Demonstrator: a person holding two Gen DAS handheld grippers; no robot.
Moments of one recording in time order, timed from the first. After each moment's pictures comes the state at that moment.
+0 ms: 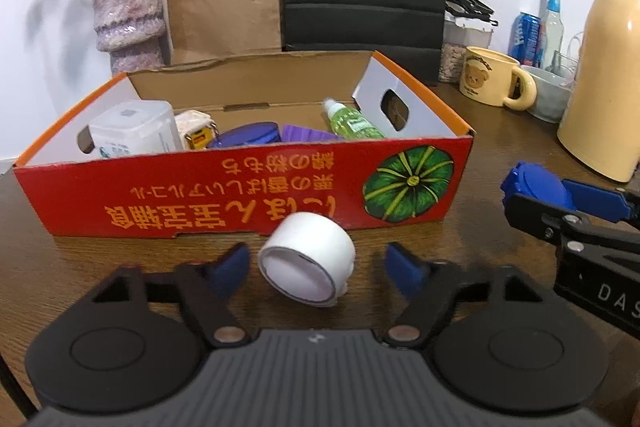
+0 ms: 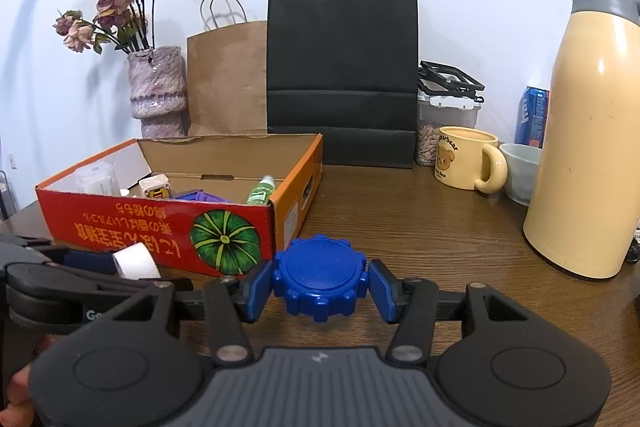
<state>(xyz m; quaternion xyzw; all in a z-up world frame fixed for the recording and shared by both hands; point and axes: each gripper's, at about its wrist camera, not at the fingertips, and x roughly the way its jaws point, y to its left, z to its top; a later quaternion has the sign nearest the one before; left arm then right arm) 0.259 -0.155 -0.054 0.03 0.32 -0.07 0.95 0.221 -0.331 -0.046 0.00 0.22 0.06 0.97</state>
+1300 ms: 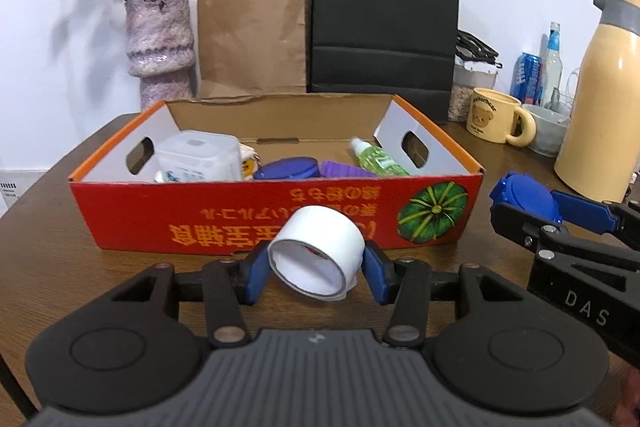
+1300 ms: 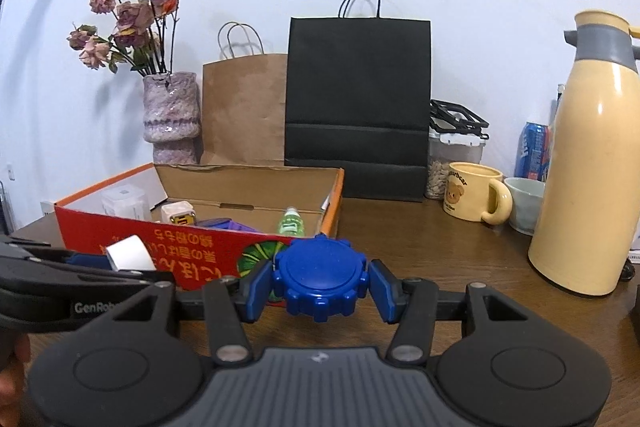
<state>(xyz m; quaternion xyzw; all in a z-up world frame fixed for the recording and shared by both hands) 0.229 -0.115 -0.031 0.01 0.26 -0.06 0.96 0.200 -0.290 -0.033 -0.01 0.17 0.04 0.98</state>
